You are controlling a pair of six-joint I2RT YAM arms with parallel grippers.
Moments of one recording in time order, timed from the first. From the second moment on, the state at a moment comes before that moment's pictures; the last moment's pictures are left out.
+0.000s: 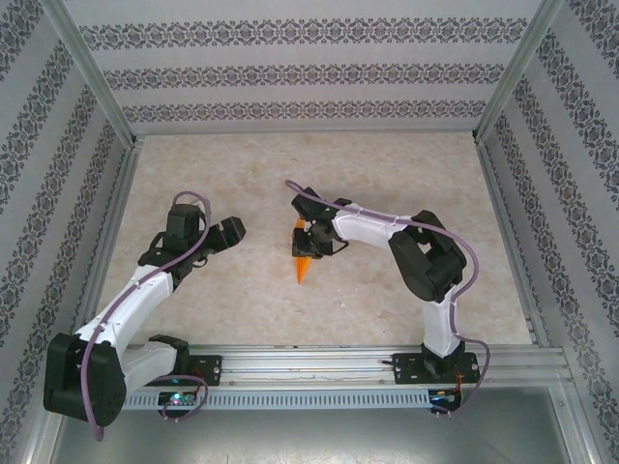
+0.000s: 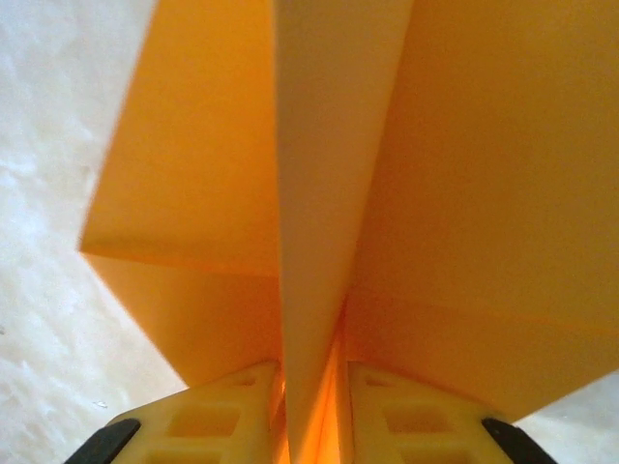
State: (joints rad) left arm -0.17 1.08 0.63 -0.26 0.19 -0.61; right arm 0.71 2.00 1.36 -0.62 -0.25 0.74
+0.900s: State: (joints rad) left arm -0.16 1.06 0.63 -0.28 0.18 -0.59; right arm 0.73 2.02 1.43 -0.72 -0.20 0.73
